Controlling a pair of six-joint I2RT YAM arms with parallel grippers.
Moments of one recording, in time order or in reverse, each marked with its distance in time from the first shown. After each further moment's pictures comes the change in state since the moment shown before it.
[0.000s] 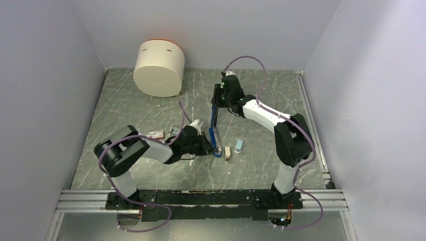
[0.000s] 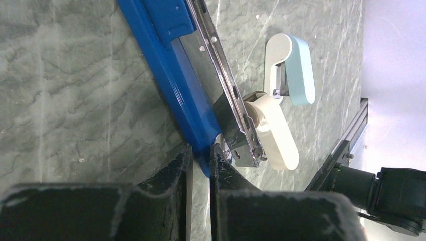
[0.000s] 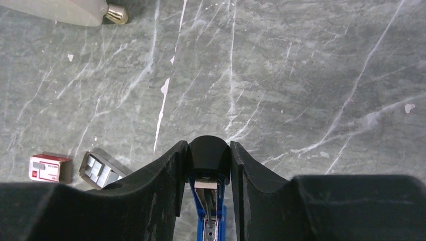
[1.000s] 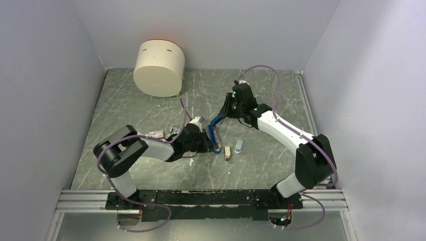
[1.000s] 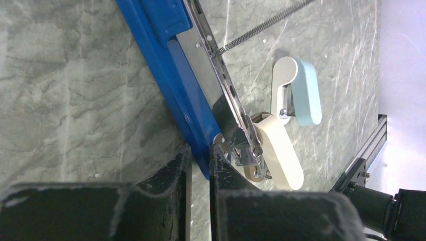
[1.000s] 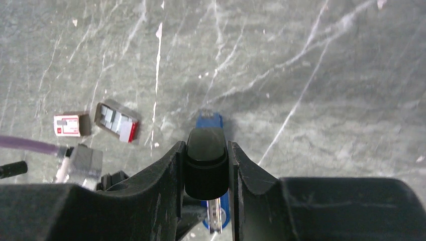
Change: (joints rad) left arm -0.006 -0.012 0.048 -0.074 -0.076 0.032; right arm 0.000 -0.319 -0.232 -0.156 0.007 0.140
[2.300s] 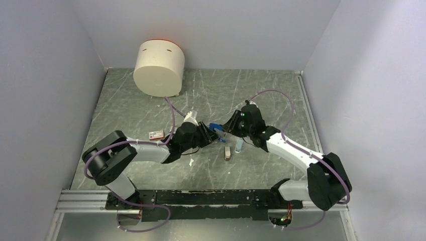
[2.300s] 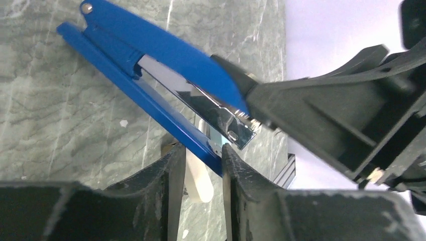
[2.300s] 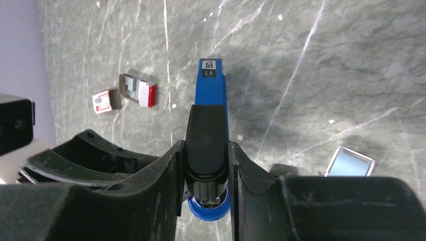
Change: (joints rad) left arm -0.022 -0.120 -0.019 0.097 -0.105 -0.269; right arm 0.008 -0.209 -0.364 0.212 -0.082 0.271
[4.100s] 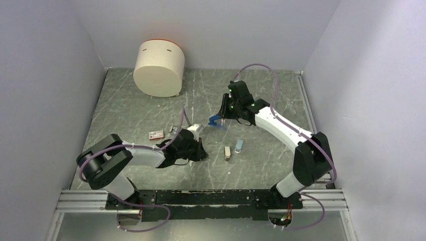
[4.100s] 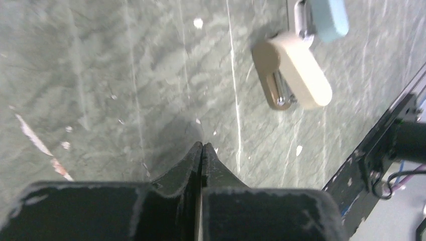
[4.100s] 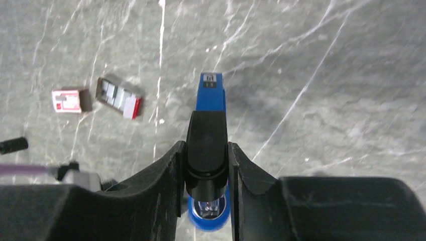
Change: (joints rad) left arm 0.015 -0.074 -0.103 -0.213 0.137 0.452; right arm 0.028 0.239 0.467 -0.387 0.045 -0.269
